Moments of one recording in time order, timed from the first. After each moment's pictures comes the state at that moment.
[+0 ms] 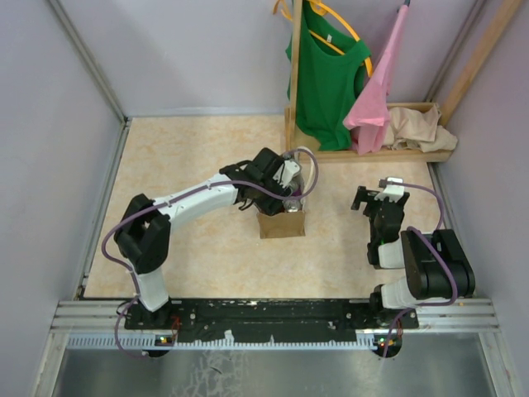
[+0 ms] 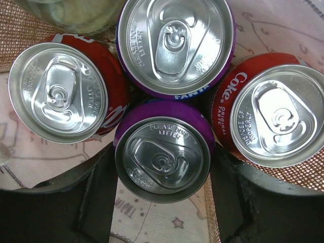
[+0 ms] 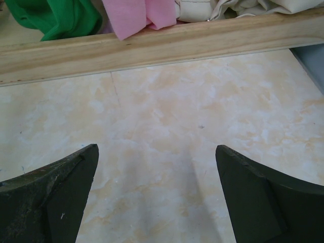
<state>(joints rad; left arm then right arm) -0.81 1.83 1.43 -0.54 -0.03 0.08 0.02 1.44 0.16 1.17 0.18 0.05</state>
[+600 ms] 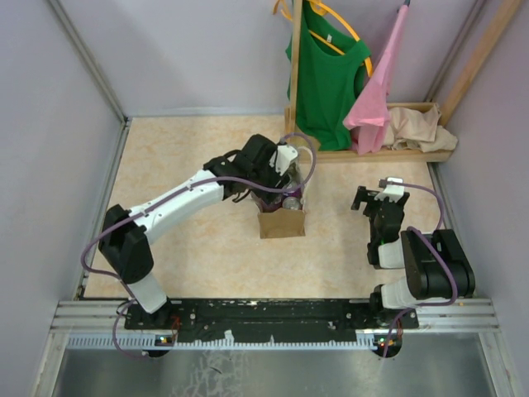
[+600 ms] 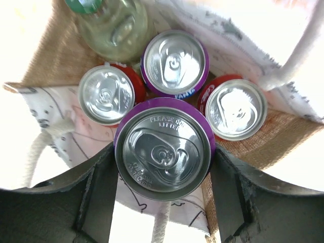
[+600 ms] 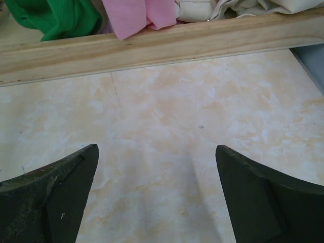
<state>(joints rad) -0.81 1.71 1.47 -0.58 -0.03 0.11 0.02 1.44 0.16 1.17 0.18 0.05</state>
